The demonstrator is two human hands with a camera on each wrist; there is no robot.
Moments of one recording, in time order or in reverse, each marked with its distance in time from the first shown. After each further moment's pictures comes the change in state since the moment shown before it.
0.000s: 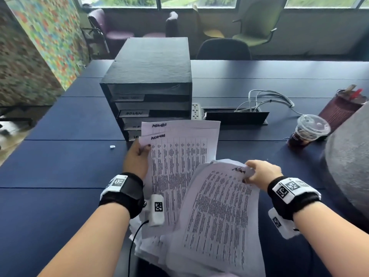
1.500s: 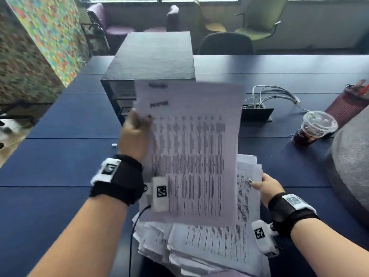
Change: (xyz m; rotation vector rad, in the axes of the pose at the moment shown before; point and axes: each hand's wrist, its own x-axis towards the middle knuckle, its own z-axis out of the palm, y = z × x) left_hand 0.017 0.057 -0.012 -0.091 0.011 0.229; right_hand 0.007 0.018 0.078 1.444 -0.007 0.333
